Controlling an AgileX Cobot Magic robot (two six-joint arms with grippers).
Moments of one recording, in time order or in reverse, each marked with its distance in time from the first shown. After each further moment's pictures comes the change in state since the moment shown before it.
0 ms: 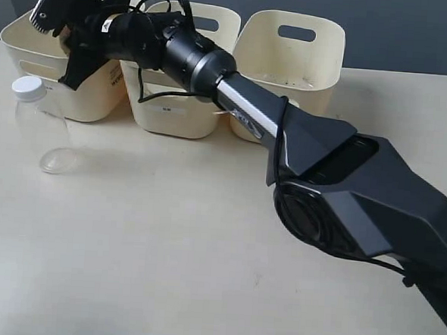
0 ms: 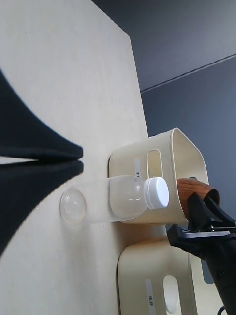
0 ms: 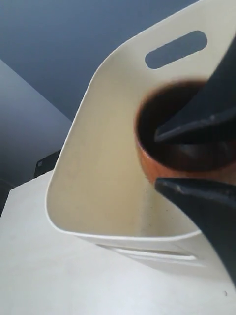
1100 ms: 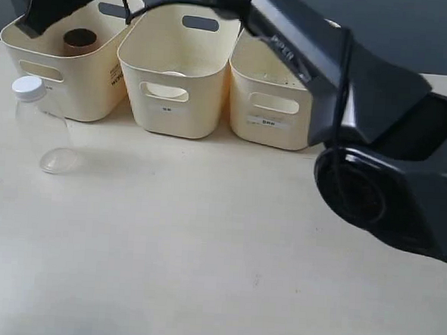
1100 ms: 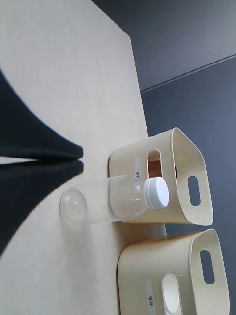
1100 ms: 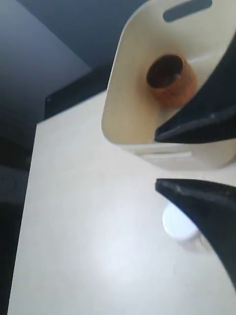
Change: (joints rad) left arm 0.000 0.000 0.000 0.000 0.000 0.000; right arm 0.022 -0.273 -0.010 0.101 0.495 0.087
